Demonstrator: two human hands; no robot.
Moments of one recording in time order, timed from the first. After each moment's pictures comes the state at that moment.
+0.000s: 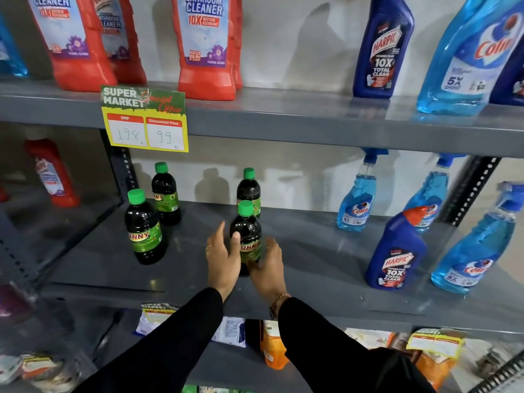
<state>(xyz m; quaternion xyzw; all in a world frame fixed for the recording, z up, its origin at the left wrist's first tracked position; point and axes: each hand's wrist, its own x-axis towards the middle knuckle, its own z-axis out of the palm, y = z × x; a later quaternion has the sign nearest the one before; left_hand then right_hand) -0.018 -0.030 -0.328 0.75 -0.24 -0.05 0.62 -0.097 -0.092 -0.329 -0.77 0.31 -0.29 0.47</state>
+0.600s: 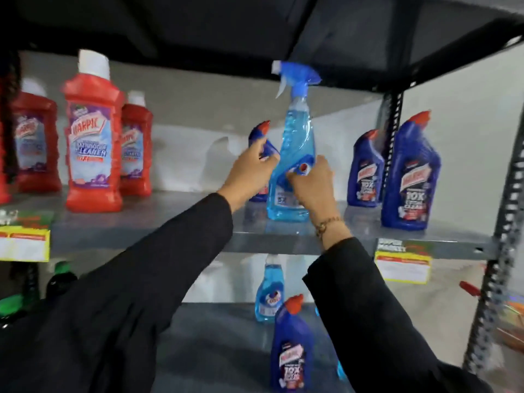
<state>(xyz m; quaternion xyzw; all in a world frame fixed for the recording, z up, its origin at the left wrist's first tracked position) -0.172 -0.197 0.030 0.60 -0.54 0.02 0.59 -0.273 -0.255 0.014 -0.72 0.28 -0.56 0.30</state>
